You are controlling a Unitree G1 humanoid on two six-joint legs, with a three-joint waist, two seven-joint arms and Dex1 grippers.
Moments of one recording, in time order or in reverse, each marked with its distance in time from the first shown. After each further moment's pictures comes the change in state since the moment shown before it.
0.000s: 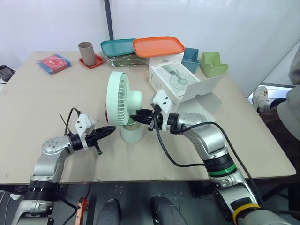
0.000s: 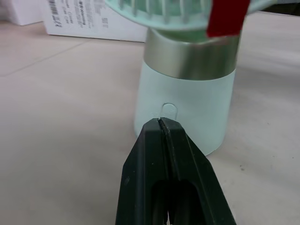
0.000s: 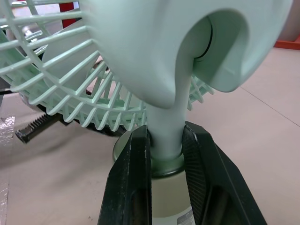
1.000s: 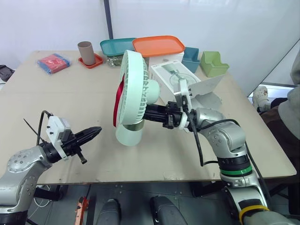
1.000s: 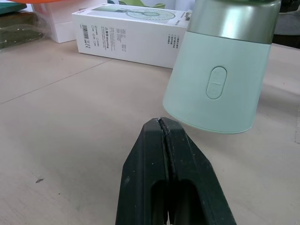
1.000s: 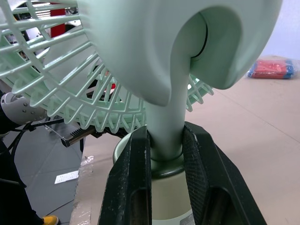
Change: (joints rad) left arm 0.303 0.112 0.209 -0.501 -0.240 0.279 0.145; right arm 0.022 -0.074 -0.144 -0.099 0.300 0.066 0.190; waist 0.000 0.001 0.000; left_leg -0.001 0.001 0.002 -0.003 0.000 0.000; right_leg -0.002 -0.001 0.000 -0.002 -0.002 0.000
